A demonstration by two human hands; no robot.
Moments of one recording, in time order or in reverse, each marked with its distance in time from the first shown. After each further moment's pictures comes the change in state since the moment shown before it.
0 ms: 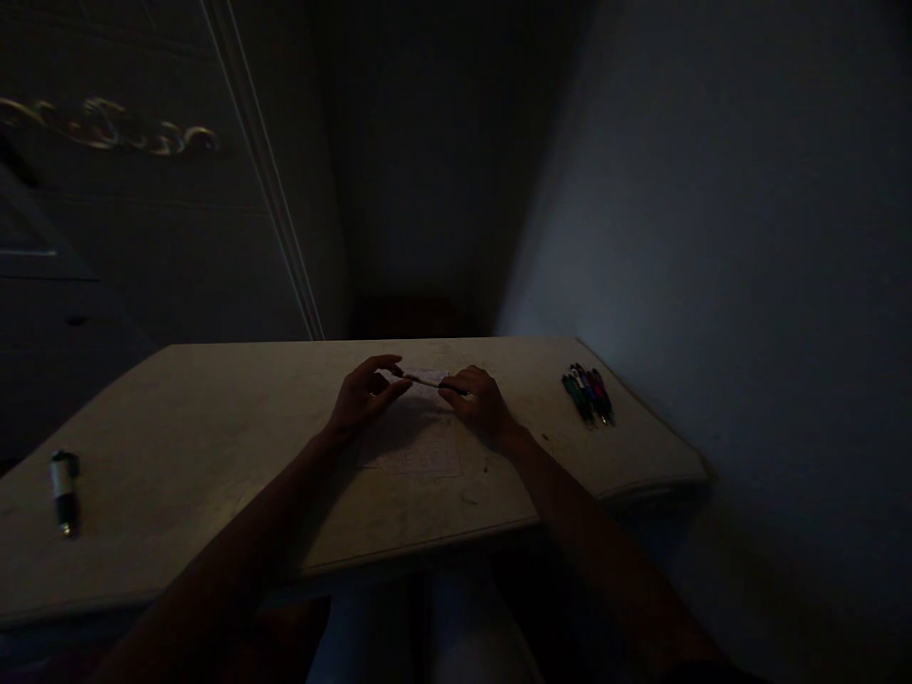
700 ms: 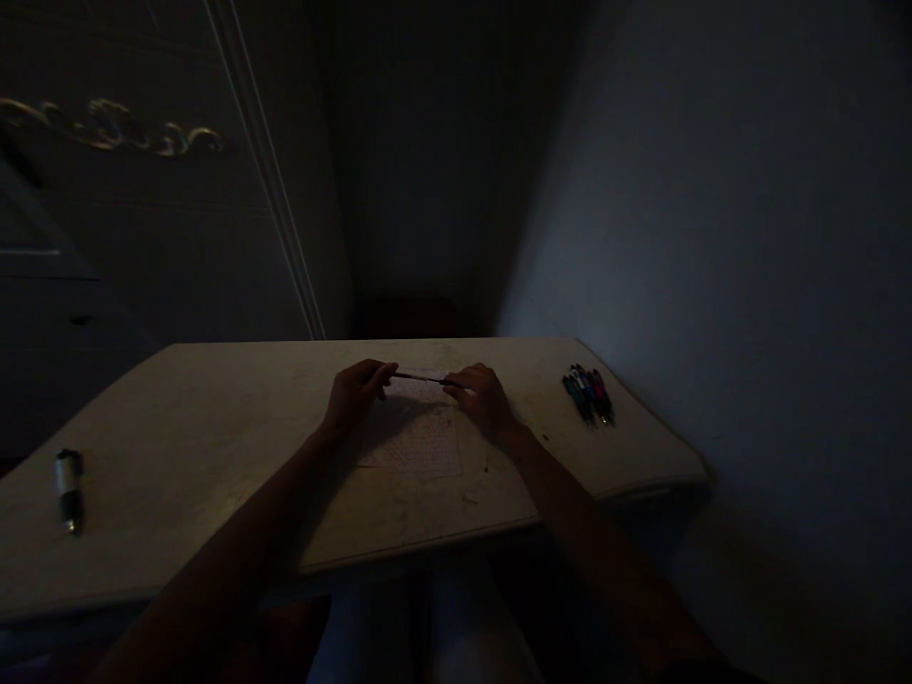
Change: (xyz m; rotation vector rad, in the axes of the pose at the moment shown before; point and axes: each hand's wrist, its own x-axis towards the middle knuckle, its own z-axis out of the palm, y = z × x) left_hand 0.006 -0.002 -0.005 0.040 0.096 -0.074; right_hand -0.001 0.017 0.004 -0.061 0.041 0.003
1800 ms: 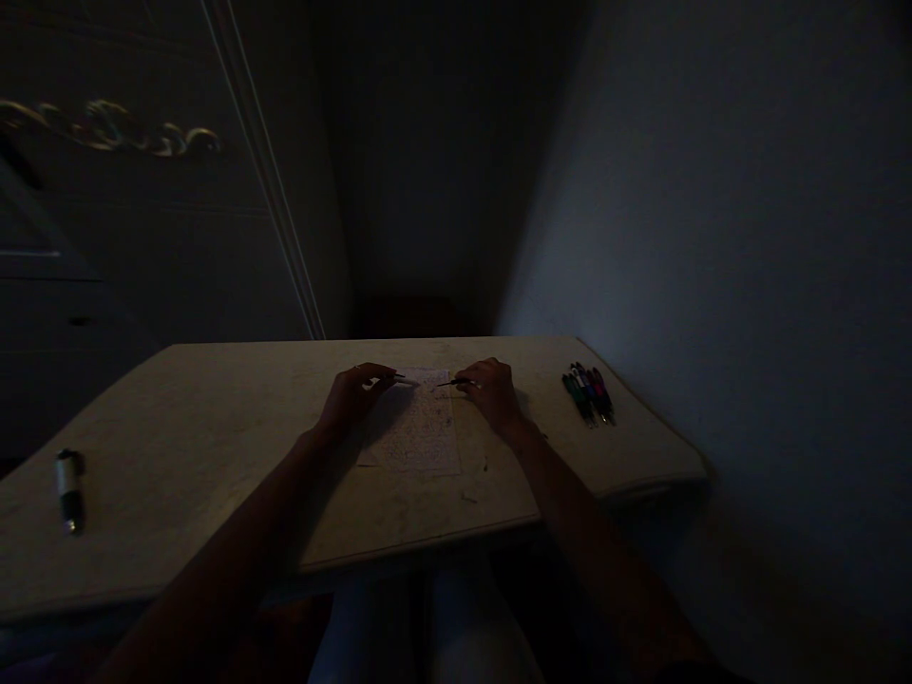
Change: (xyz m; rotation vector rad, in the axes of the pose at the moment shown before) left_hand 0.005 -0.034 -0.005 0.206 -0.066 0.130; right_hand 0.002 0.013 -0.010 -0.162 -0.047 0.133
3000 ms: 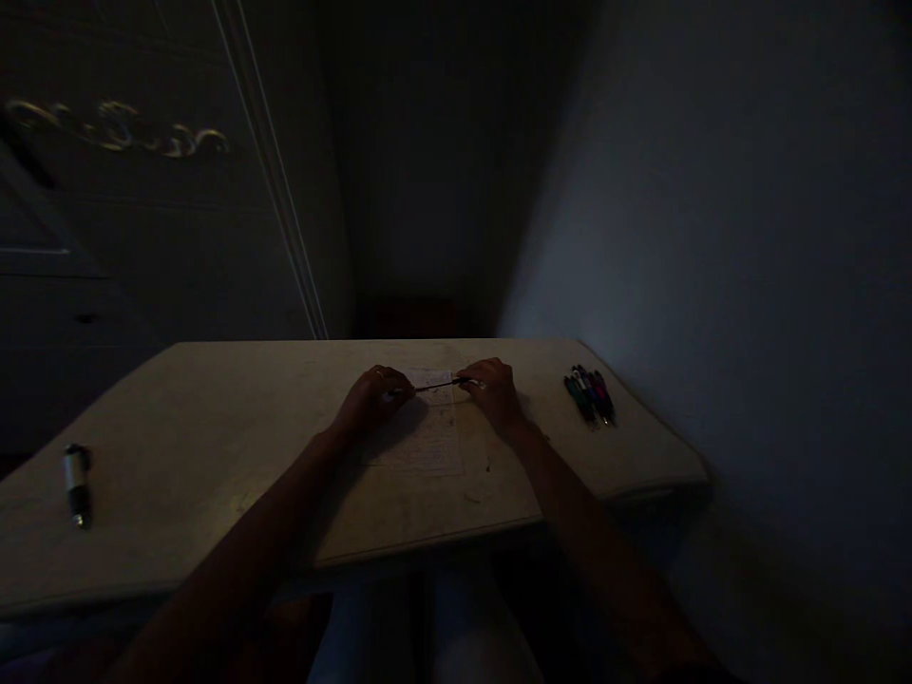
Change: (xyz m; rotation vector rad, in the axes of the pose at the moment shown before) left_hand -0.003 0.013 0.008 0.125 -0.114 0.339; right_hand 0.001 0.001 0.000 0.058 0.041 -0.024
